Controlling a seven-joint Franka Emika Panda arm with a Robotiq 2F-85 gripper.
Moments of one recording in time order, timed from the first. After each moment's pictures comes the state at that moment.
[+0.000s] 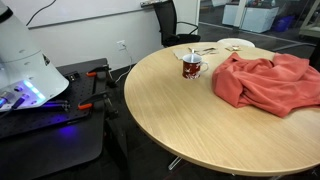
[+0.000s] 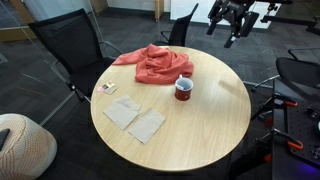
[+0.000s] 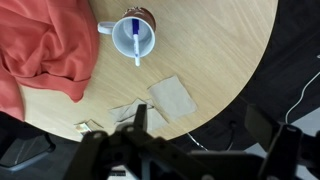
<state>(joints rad) 0.15 -0.20 -0.13 -2.38 0.25 2.38 -1.06</state>
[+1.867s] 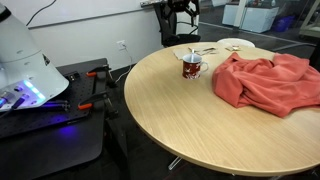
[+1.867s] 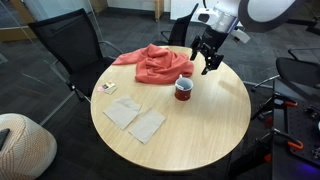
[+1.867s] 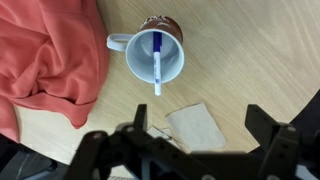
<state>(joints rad) 0.06 0.14 -0.01 -2.37 0.28 2.74 -1.13</state>
